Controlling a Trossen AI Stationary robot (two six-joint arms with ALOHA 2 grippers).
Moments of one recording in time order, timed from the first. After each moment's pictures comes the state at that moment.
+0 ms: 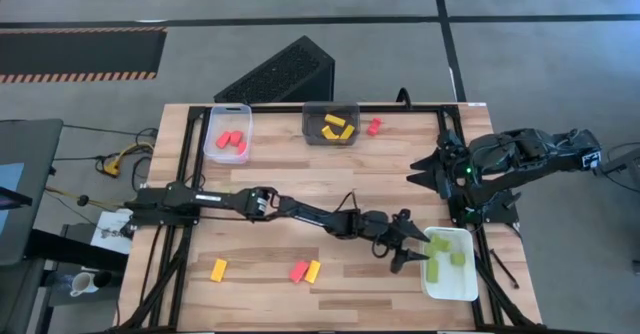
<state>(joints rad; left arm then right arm) -0.16 2.87 2.36 0.50 0.16 -0.26 0.23 0.74 1.07 -0.81 0.26 0.83</state>
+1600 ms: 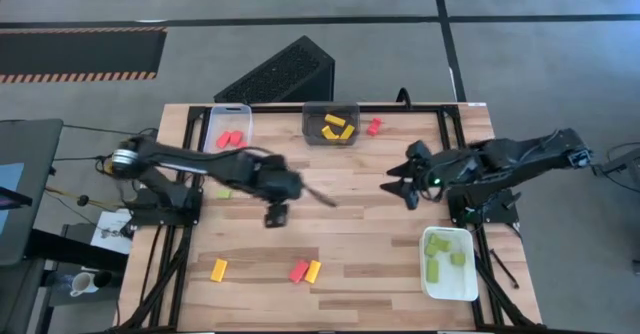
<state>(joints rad) -0.13 1.57 1.43 -1.09 -0.17 -0.17 0.25 0.98 1.07 -0.66 0.32 0.79</state>
